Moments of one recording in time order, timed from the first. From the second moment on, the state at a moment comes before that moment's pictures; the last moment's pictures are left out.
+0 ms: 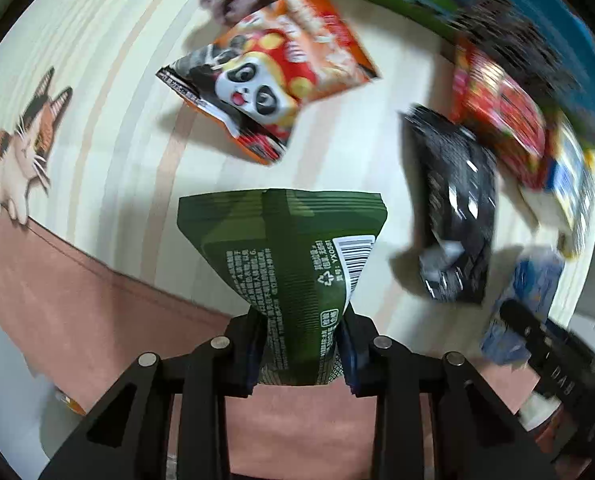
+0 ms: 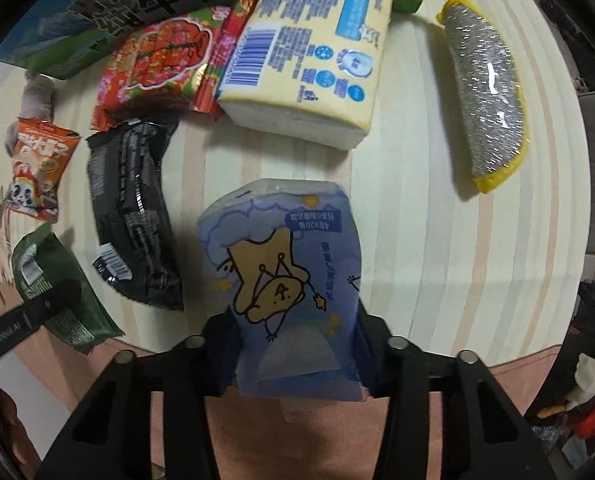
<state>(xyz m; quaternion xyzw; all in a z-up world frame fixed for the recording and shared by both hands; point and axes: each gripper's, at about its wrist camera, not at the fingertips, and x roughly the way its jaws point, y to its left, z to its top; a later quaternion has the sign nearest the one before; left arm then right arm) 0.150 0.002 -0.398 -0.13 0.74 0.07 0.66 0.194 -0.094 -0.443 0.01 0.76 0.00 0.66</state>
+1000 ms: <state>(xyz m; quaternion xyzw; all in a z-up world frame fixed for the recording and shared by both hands) 0.431 -0.059 -0.240 -0.09 0.71 -0.12 0.69 0.399 -0.101 -0.258 0.10 0.65 0.05 0.75</state>
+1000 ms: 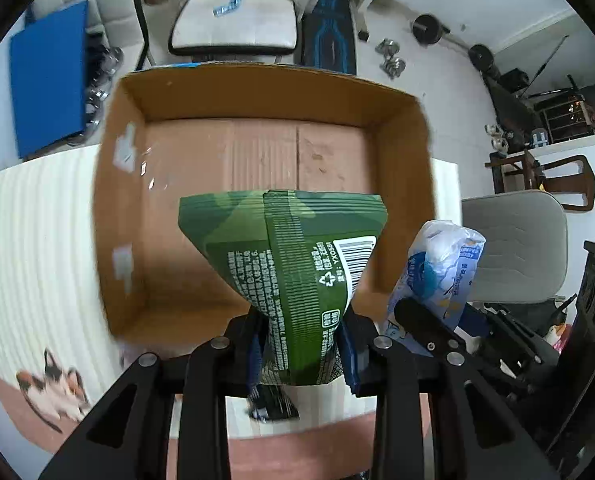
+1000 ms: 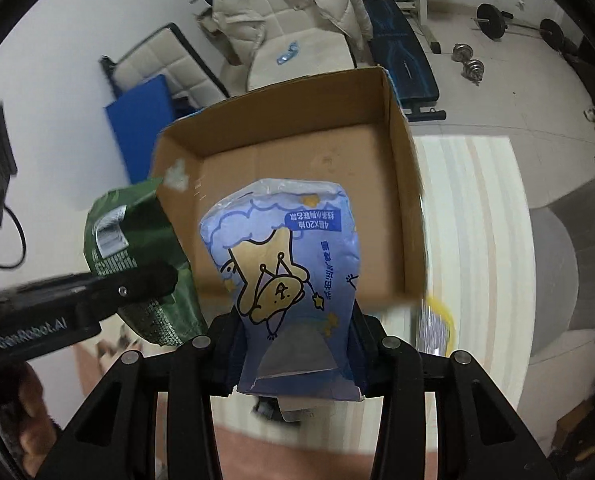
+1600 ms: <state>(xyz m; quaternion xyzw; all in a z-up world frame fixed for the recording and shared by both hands) 0.531 -0.070 -0.311 -0.07 0.74 -0.16 0.65 0.530 -0.092 -0.355 0.02 0.68 -0.01 0.74</state>
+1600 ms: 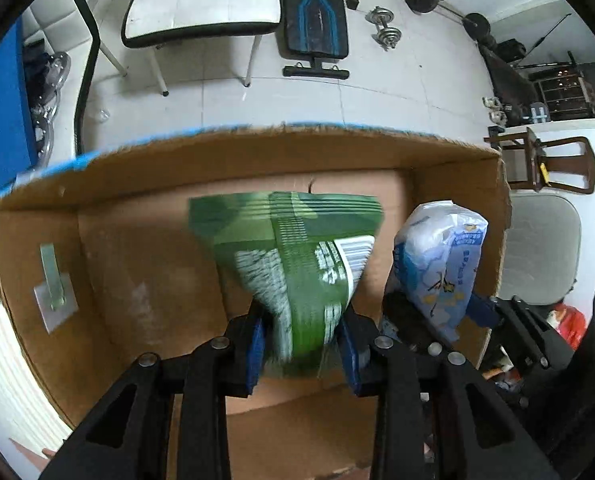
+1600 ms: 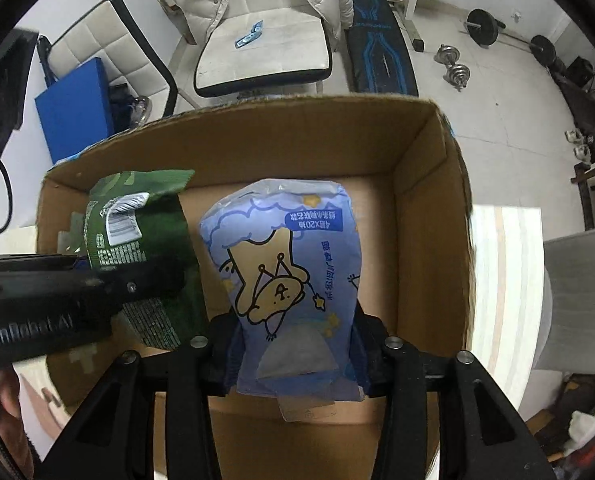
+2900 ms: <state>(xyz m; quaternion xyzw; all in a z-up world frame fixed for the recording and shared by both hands) 0.334 -0.016 -0.176 -0.01 0.59 -0.04 0.80 0.363 -0.085 -0.244 0.04 0.62 0.00 0.78</state>
